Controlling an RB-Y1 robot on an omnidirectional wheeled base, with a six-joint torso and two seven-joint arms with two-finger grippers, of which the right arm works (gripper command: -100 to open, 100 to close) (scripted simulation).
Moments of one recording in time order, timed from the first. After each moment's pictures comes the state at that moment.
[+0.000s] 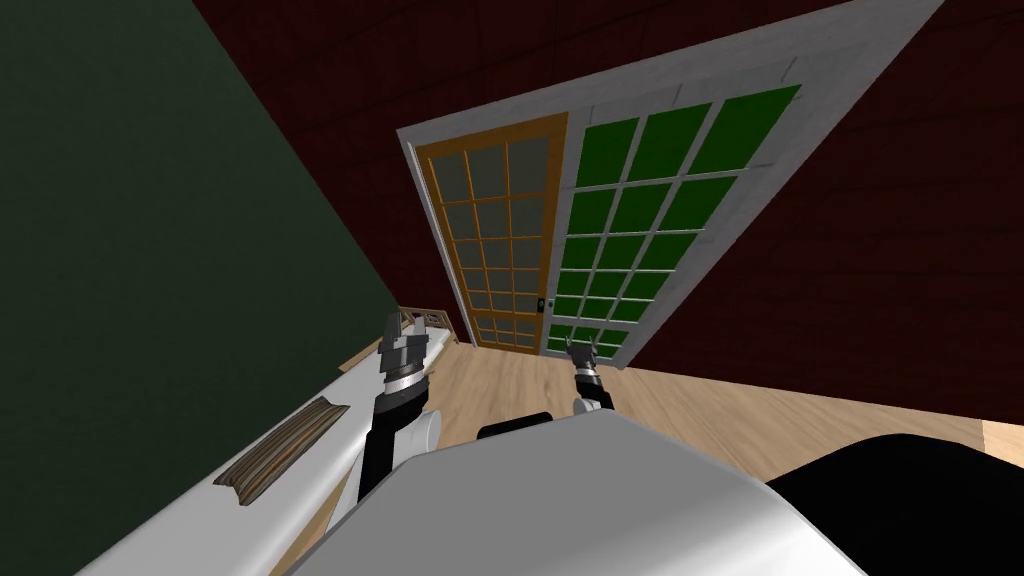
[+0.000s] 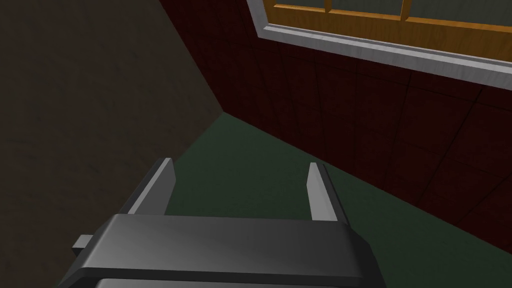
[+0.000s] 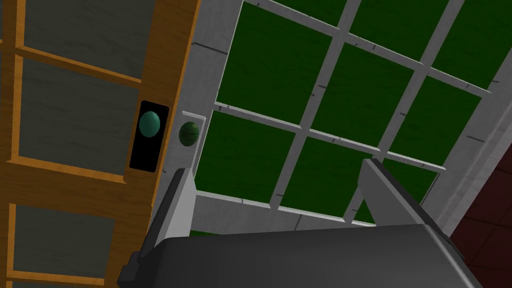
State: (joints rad) arm 0.31 -0.16 0.11 -1.39 -0.63 -0.82 -0.76
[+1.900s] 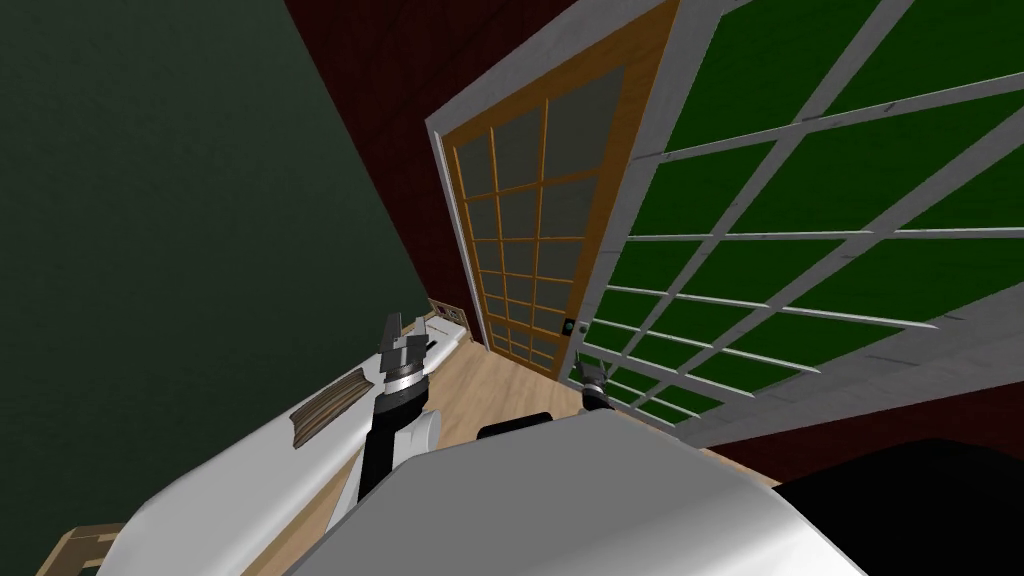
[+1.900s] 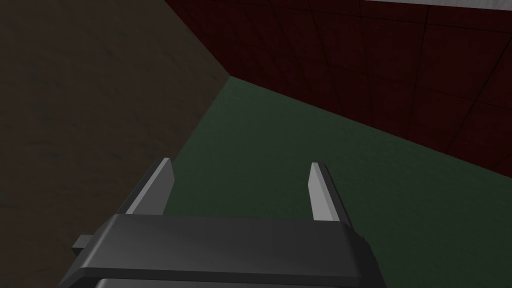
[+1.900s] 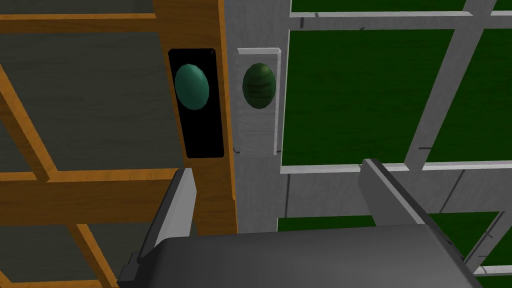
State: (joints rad) arm 0.22 -0.20 0.18 -1.01 -0.95 -0.94 -1.06
